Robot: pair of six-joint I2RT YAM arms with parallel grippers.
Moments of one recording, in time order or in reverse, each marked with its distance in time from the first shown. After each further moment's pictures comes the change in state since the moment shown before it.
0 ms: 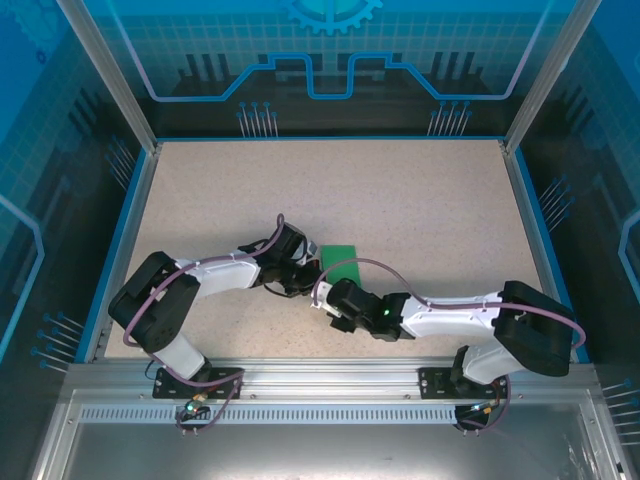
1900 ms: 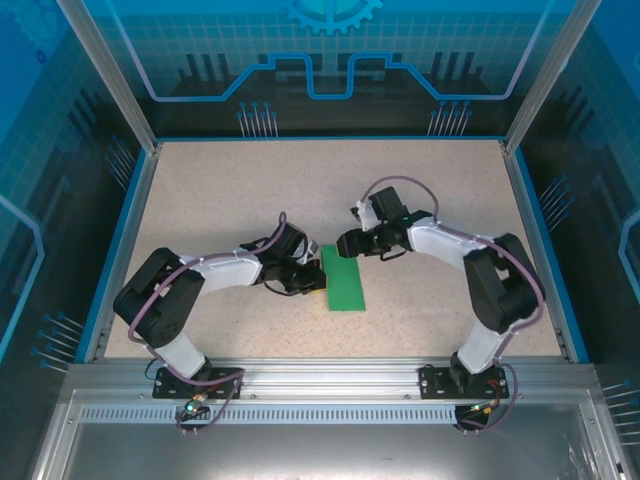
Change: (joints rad) left arm 0.011 0.030 0.015 0.004 0.012 0.048; right arm -0.657 0.263 0.401 -0.243 -0.685 0.418
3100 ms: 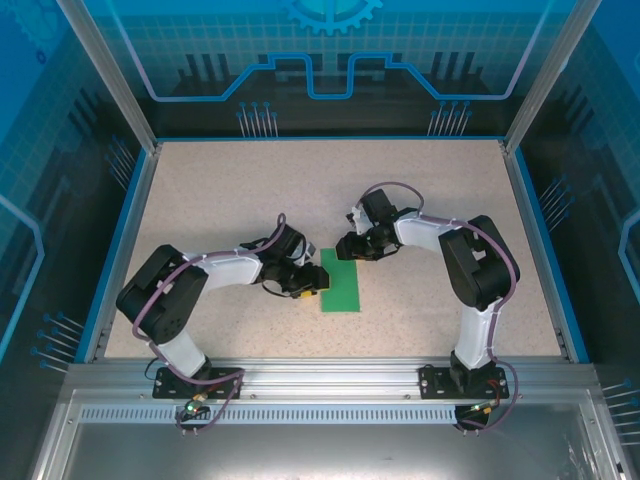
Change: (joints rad) left arm 0.017 0.032 0.001 -0.026 -0.006 0.027; right arm -0.006 0.237 0.100 -0.030 -0.057 0.077
